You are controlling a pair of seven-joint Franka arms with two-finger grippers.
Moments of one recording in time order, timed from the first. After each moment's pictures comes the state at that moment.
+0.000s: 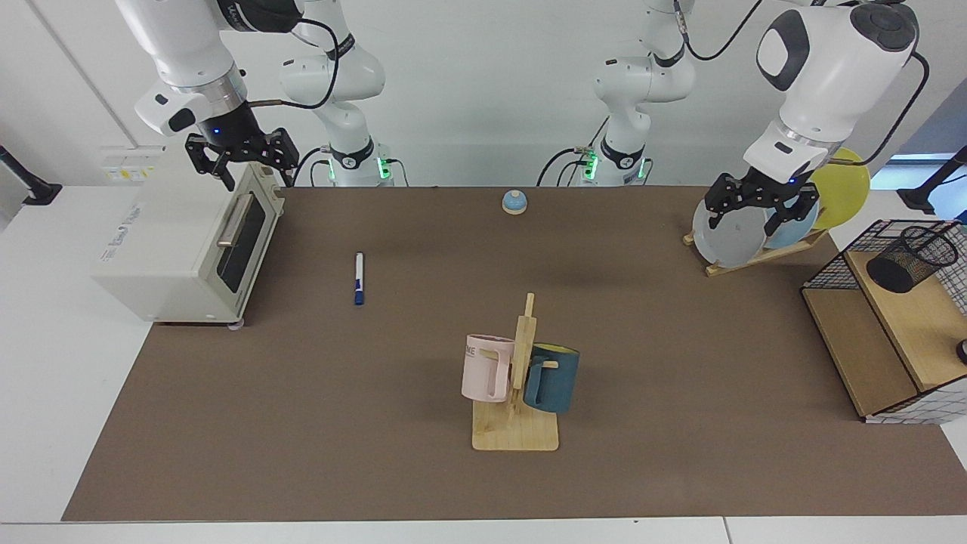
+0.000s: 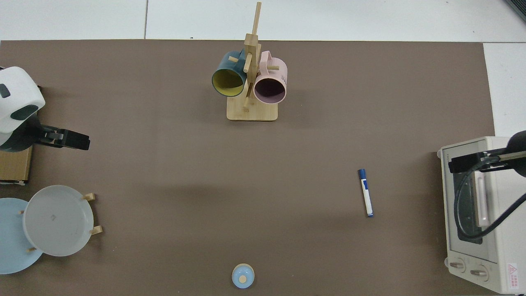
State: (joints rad) left arm -0.04 0.00 0.02 -1.68 -0.01 1.70 0.18; right arm 0.11 -0.13 -0.11 -1.73 -0.02 1.57 -0.07
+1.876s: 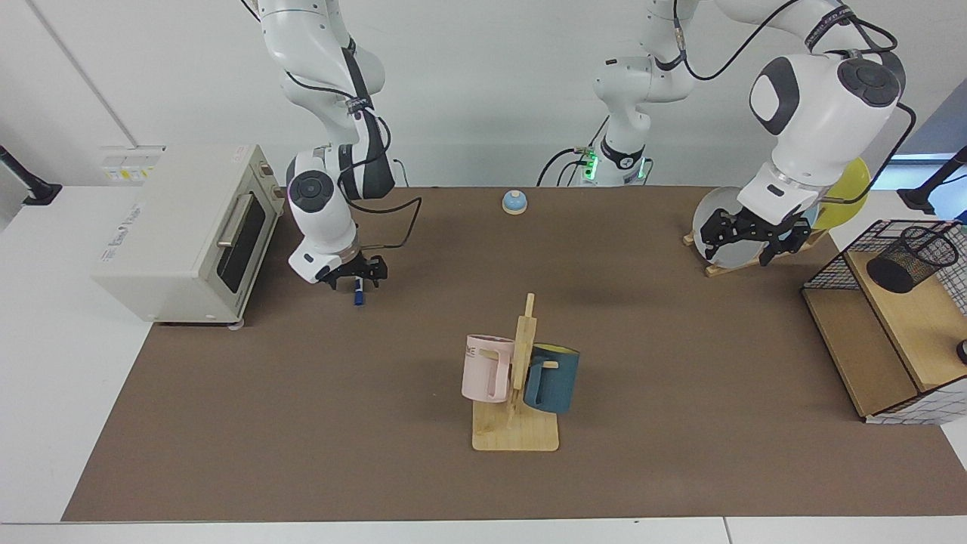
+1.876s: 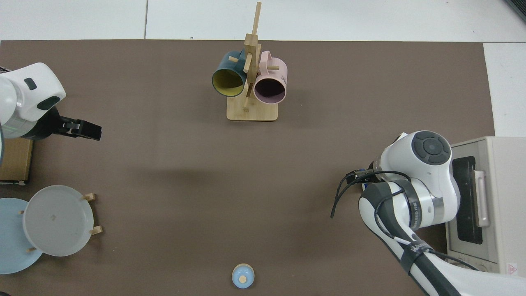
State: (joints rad) left arm -0.05 0.09 0.03 -1.69 -0.01 1.79 0.19; right arm 0.25 0.12 -0.08 -2.25 0.01 2.23 0.12
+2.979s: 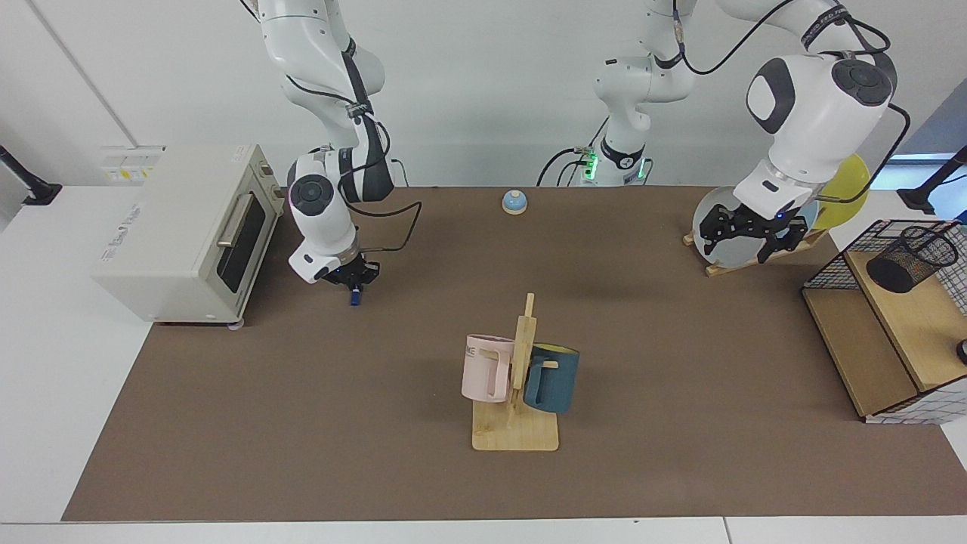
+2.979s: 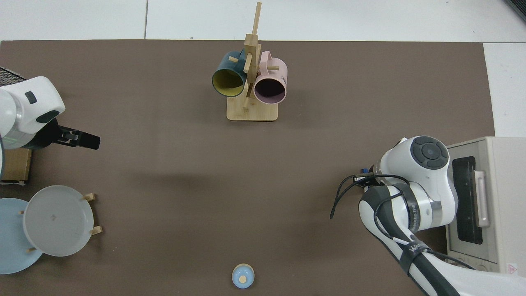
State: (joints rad) left arm -0.05 0.04 0.04 -1.77 -0.01 1.83 0.25; right arm 0.25 0.13 -0.09 -2.28 0.01 2.27 0.14
